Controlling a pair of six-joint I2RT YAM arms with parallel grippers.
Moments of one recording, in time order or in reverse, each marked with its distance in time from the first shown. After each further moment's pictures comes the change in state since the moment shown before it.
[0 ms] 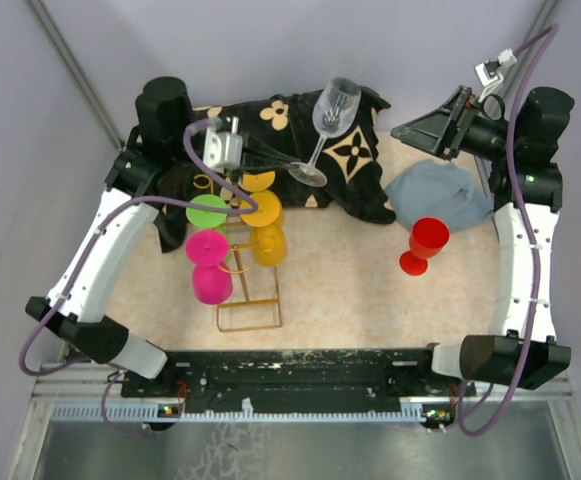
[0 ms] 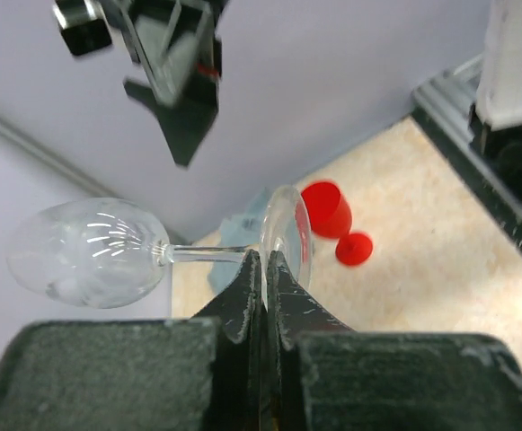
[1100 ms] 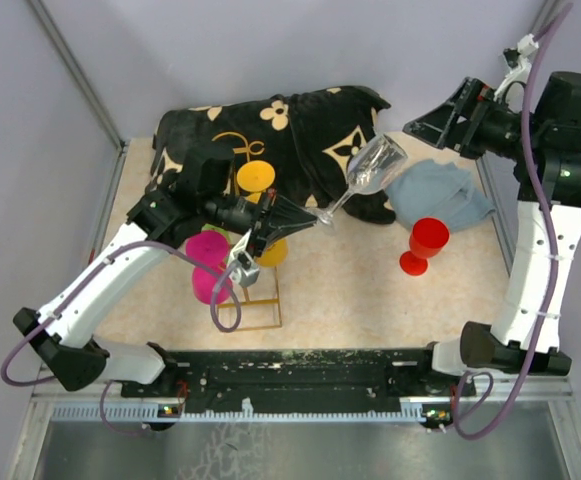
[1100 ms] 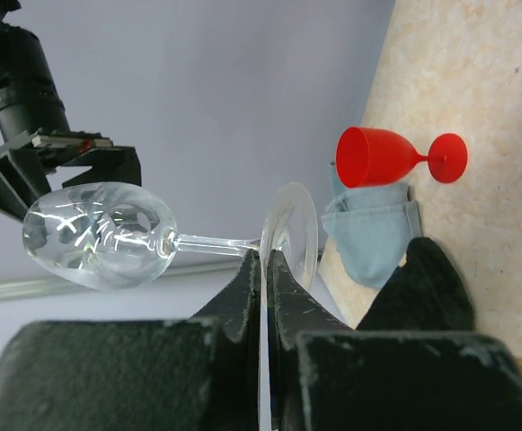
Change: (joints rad) left arm -0.198 -0.182 -0.394 -0.270 -0.205 1.233; right arm -0.002 0.078 0.409 -0.636 0.294 -0.341
